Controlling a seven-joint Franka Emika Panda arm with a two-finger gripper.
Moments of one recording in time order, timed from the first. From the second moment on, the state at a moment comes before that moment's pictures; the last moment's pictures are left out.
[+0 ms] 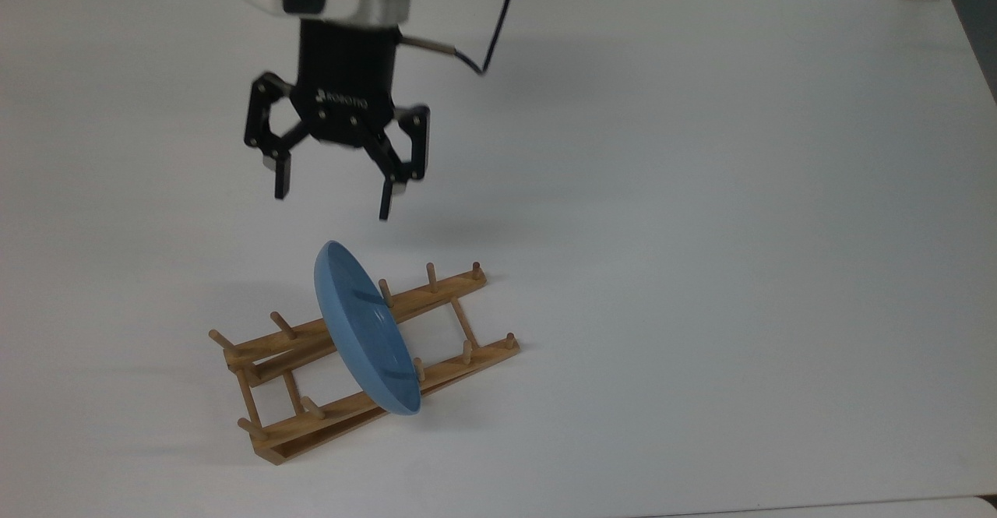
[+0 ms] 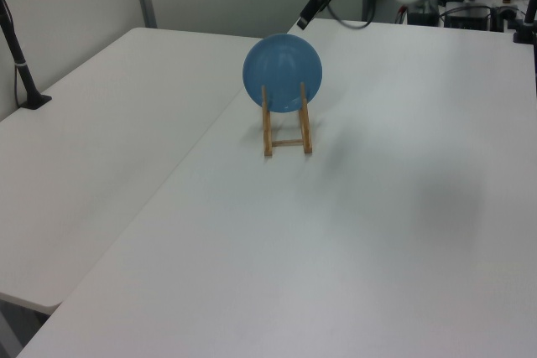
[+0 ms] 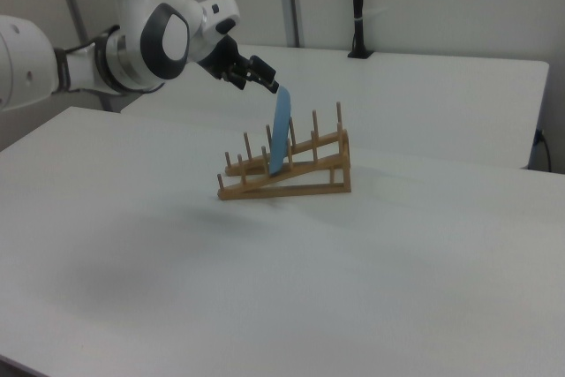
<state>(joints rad) 0.00 0.24 0.00 -1.67 -0.35 2.55 0.33</state>
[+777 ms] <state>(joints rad) 0.00 0.35 0.00 -1.67 -0.78 2.63 0.73</state>
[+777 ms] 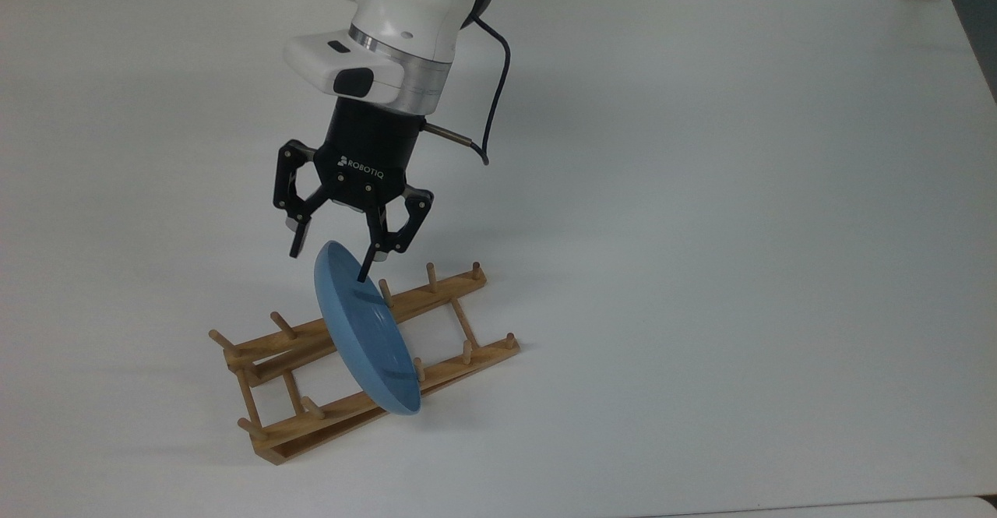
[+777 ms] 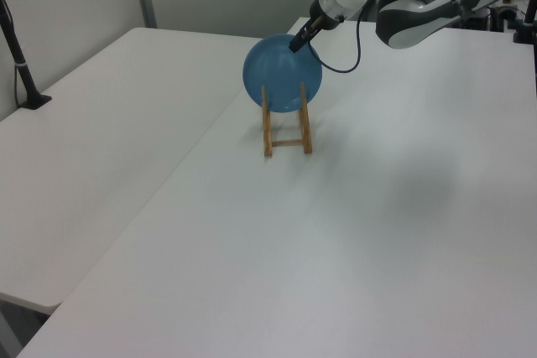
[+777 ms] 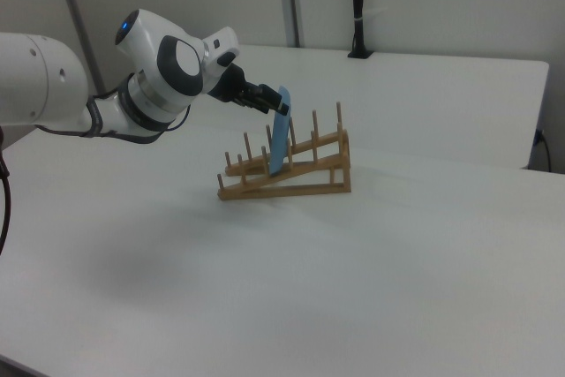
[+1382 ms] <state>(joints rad) 0.00 0.35 0.00 -1.66 -0.79 2.63 0.73</state>
